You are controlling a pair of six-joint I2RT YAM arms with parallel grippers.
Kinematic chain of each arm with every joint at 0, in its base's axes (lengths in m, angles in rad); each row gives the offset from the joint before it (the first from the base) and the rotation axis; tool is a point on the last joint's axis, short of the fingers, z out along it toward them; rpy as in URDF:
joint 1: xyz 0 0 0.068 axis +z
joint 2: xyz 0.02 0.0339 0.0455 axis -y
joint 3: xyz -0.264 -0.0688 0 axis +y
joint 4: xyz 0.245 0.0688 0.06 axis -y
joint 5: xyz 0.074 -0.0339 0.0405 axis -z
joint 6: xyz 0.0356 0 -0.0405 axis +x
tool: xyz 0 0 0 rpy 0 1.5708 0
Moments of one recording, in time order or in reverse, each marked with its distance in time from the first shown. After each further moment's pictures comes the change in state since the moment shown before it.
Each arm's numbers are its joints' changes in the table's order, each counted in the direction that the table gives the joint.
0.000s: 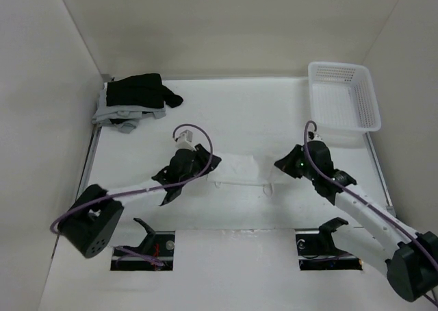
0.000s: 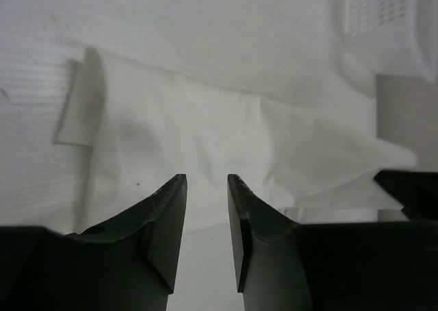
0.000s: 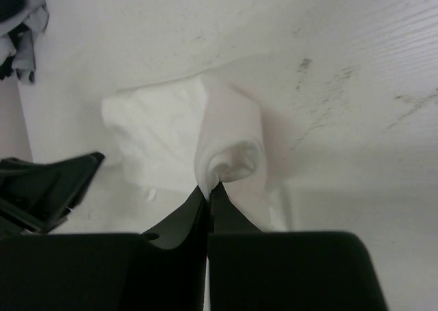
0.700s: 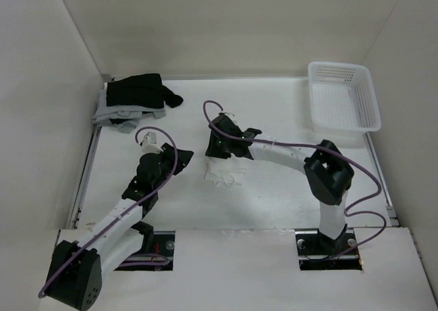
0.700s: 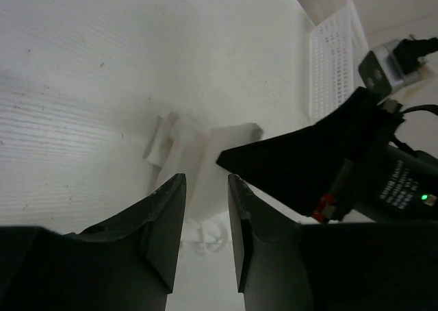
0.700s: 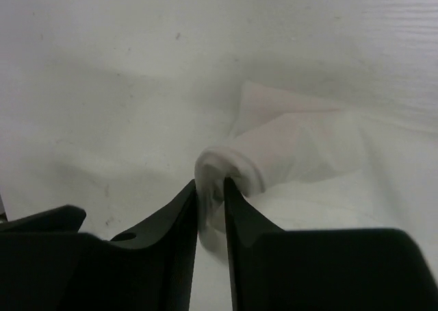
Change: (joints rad) left arm 0.315 0.485 0.129 -0.201 0.105 0.001; right arm 0.456 -0.961 -0.899 -0.167 0.171 0.022
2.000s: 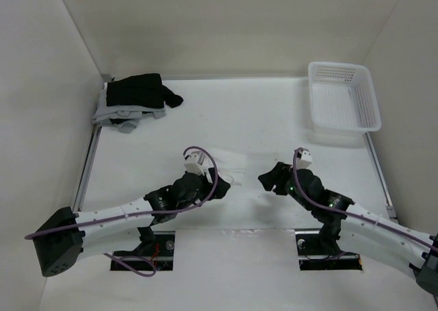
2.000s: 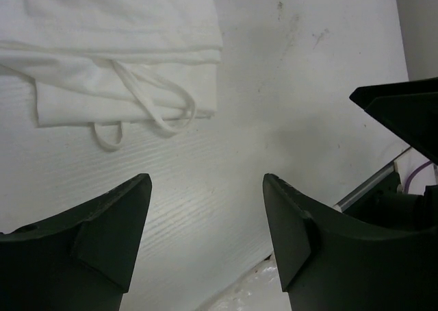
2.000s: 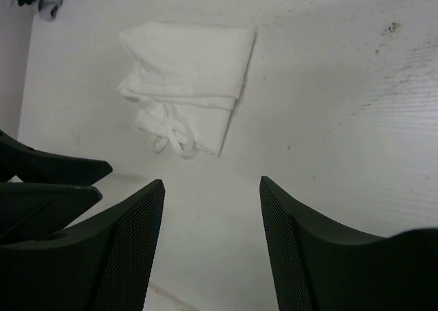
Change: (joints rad) left arm -0.639 -0.101 -0.070 -0.154 -0.290 0.079; right arm 0.020 1.165 1.033 0.241 0.207 -0.037
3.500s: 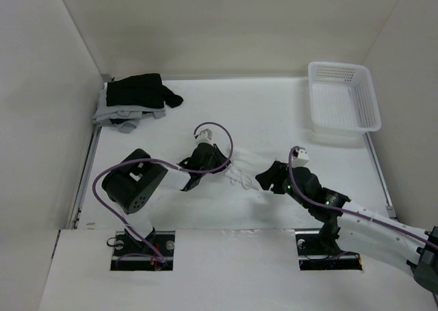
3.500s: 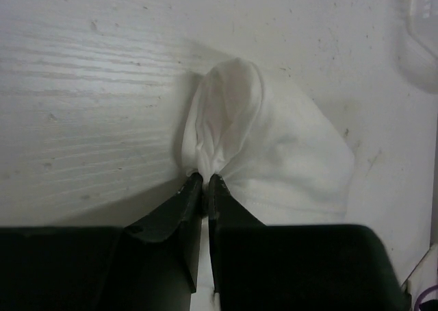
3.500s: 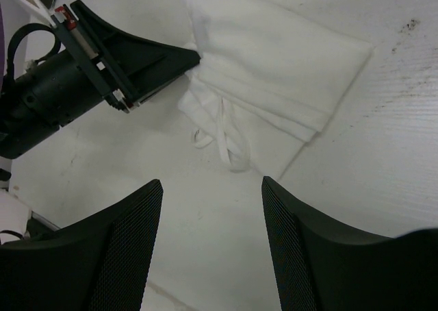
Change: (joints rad) left arm 0.316 -0.771 -0.248 0.466 0.196 -0.026; right arm -0.010 -0.060 -0.001 0.051 -0.032 -0.011
